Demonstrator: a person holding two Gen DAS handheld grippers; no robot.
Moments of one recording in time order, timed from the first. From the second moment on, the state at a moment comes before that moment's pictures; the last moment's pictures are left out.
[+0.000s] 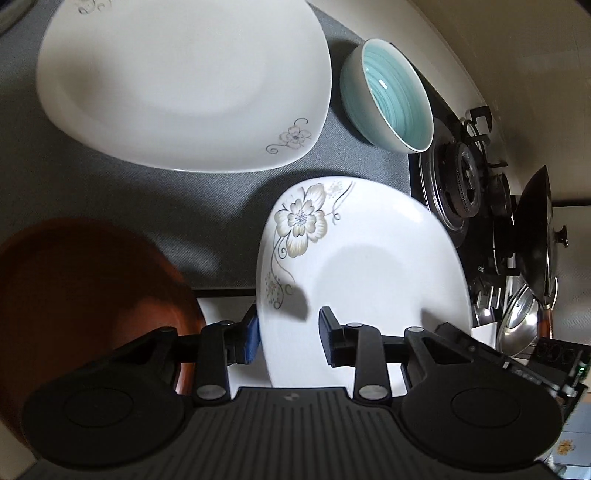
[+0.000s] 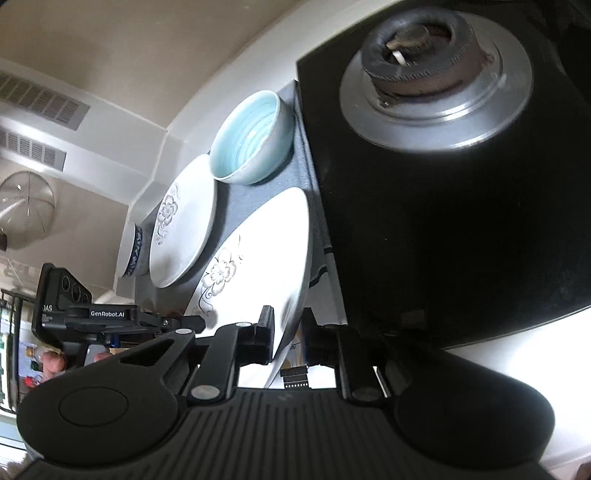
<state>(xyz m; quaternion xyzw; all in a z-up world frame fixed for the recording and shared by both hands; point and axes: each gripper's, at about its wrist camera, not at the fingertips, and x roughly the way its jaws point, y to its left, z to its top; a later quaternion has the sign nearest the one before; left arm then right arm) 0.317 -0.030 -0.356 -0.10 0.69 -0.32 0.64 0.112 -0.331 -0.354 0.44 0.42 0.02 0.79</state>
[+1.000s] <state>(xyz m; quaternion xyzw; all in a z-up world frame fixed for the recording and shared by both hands) 0.442 0.060 -0.303 -0.13 0.60 -0.23 0.75 0.277 -0.257 -0.370 0.44 0.41 0.06 0.80</state>
